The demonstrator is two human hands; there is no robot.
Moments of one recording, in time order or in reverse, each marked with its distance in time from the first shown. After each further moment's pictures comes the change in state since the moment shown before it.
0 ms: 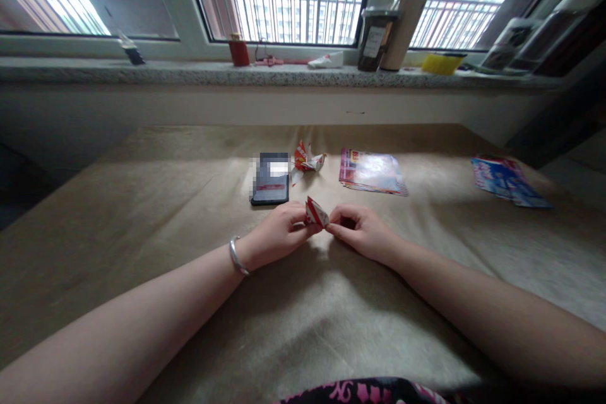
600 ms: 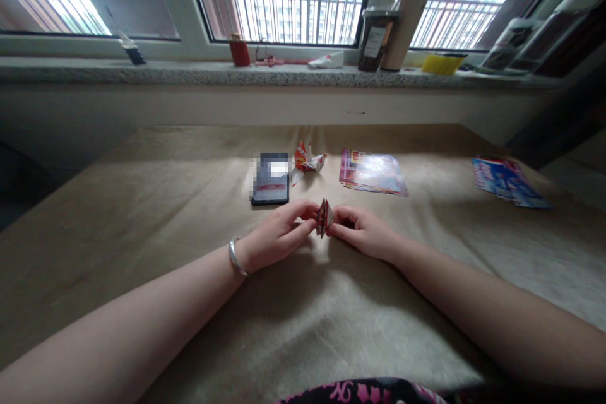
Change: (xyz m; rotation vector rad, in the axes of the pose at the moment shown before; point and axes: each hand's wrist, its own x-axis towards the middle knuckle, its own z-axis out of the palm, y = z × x) left_hand -0.006 0.004 -0.001 -0.198 0.026 -0.044; right_hand 0.003 0.006 -0.004 0.012 -0.122 -0.039
